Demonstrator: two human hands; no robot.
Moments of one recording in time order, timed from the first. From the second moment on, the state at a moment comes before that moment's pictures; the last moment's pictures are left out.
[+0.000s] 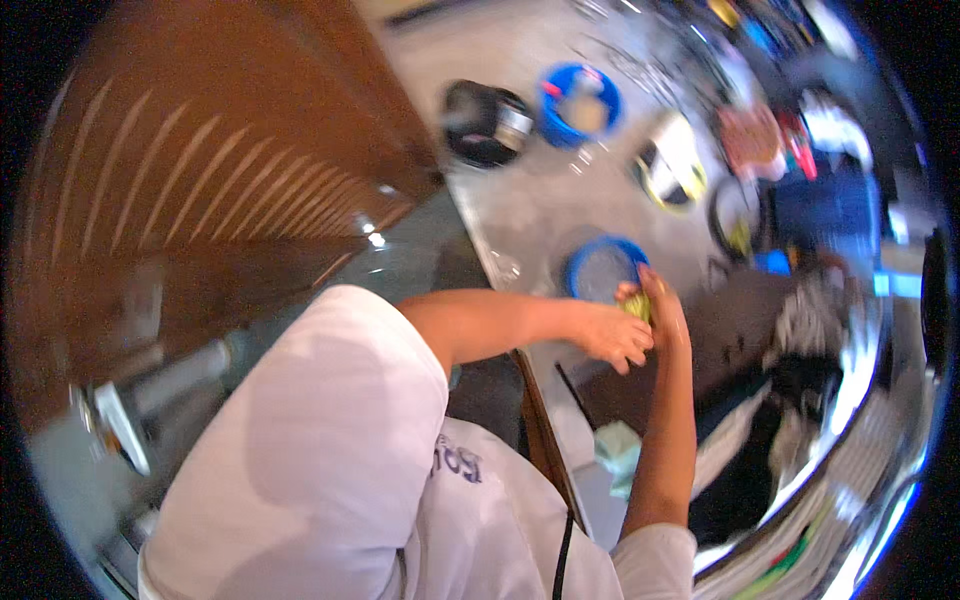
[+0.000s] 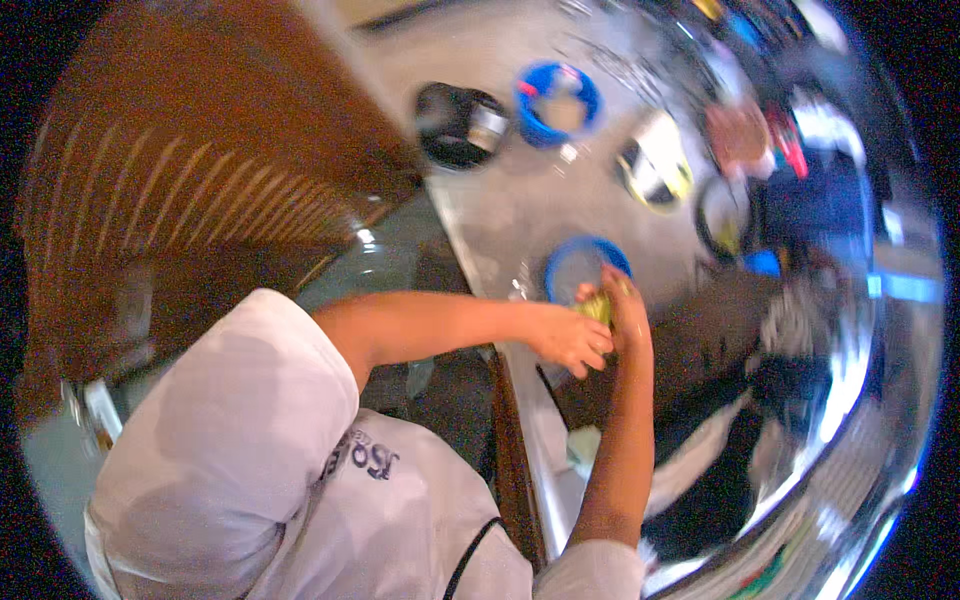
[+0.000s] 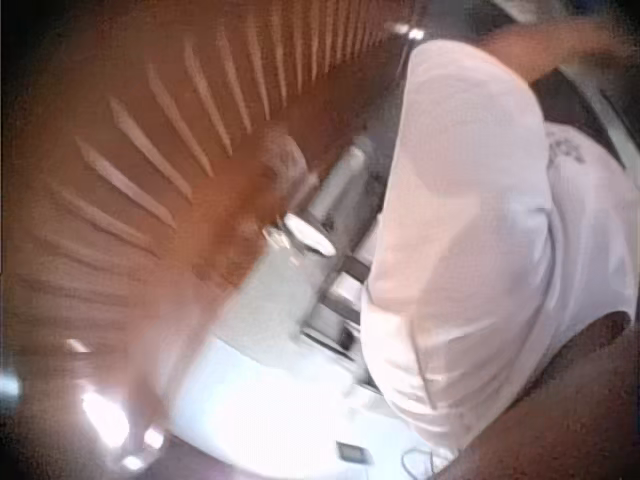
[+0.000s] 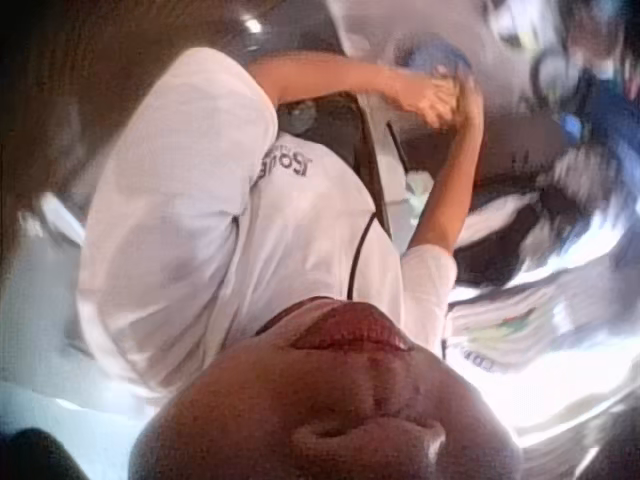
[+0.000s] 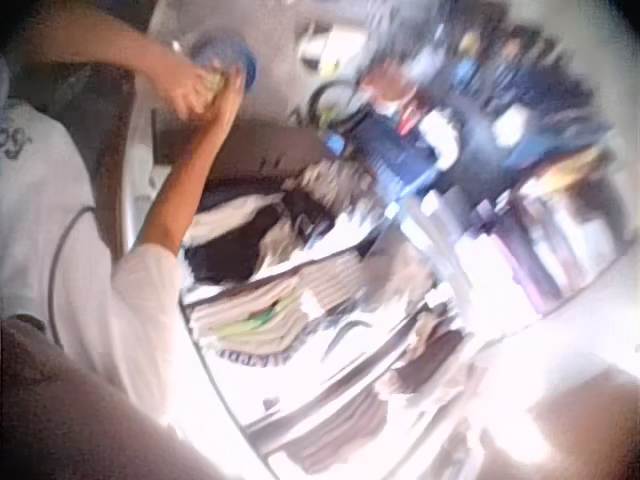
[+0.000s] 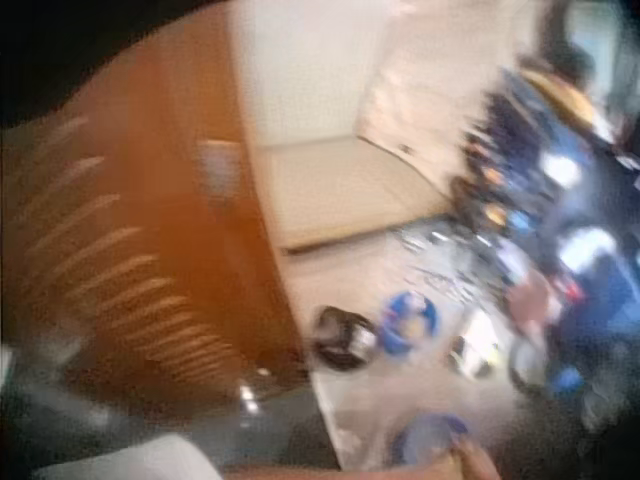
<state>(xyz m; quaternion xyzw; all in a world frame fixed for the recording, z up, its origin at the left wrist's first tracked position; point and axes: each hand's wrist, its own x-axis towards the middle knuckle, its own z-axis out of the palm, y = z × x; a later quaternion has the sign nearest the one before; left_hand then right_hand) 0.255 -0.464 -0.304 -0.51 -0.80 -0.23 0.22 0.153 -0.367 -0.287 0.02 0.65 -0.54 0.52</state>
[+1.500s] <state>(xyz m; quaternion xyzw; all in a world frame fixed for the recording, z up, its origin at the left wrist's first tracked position) 1.048 -0.340 -0.156 -0.68 0.04 -0.10 -0.72 0.925 -0.483 -0.083 -0.71 0.00 0.10 0.70</state>
